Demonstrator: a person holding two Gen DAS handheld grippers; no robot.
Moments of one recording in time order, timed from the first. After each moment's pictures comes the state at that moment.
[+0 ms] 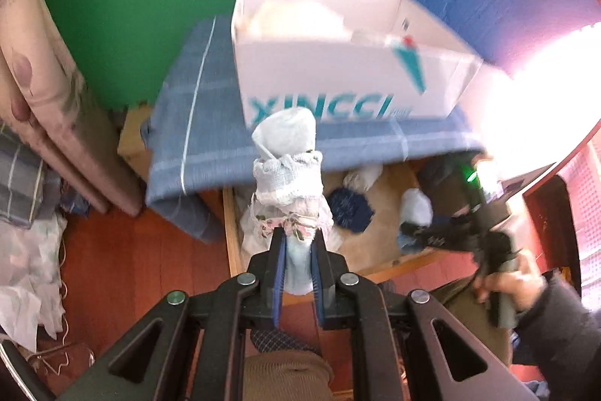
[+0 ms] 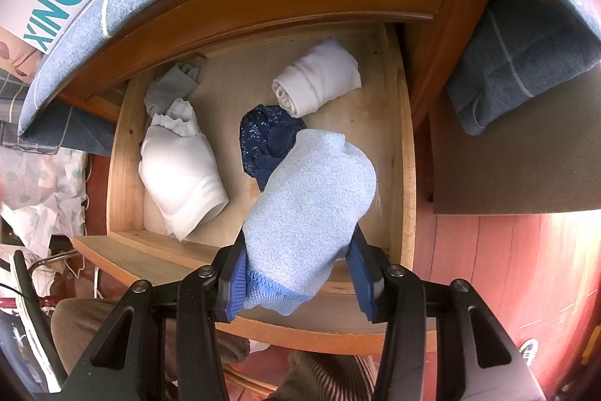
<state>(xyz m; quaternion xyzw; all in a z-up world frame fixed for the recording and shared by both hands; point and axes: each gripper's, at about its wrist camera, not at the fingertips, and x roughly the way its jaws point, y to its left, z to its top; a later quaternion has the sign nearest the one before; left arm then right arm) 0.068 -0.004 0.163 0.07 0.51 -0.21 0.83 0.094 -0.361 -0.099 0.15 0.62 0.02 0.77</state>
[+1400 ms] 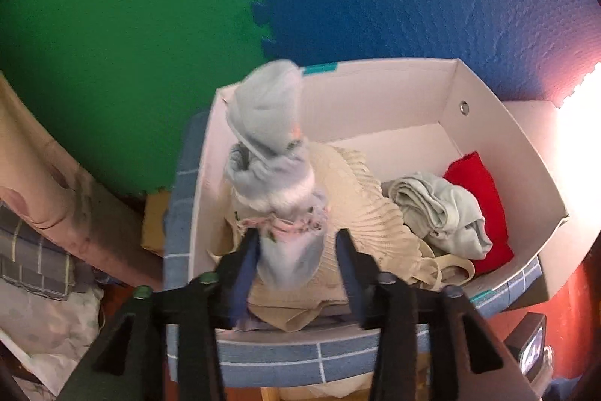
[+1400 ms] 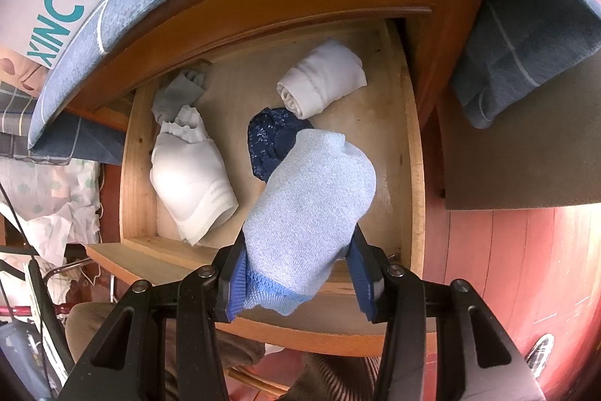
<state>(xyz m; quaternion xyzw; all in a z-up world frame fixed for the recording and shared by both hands) 0.235 -0.108 0.173 0.14 0.45 -0.15 0.87 0.095 -0.367 -0.098 0.18 0.61 0.03 0.77</state>
